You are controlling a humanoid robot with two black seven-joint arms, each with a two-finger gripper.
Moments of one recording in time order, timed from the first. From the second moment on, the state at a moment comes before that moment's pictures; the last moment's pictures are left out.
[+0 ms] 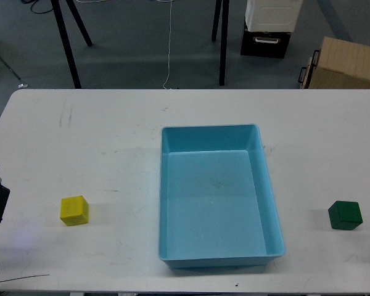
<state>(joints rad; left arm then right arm) 0.51 0.13 -1.73 -1.76 -0.45 -0.49 0.21 -0.59 -0.25 1.60 1.73 0.32 0.49 0.22</state>
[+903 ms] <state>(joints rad) 0.49 0.09 -1.73 -1.76 -0.45 -0.49 0.20 -0.44 -0.73 1.66 1.70 0.26 0.40 0.22</state>
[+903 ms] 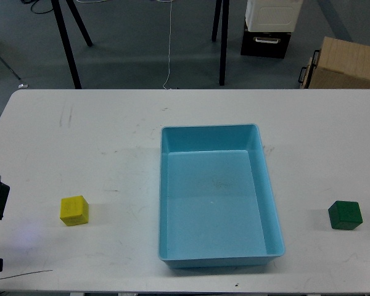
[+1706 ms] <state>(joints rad) 0.43 0.09 -1.68 -1.76 -0.45 -0.49 0.21 1.05 -1.11 -0.03 1.59 -1.05 0.41 -0.12</state>
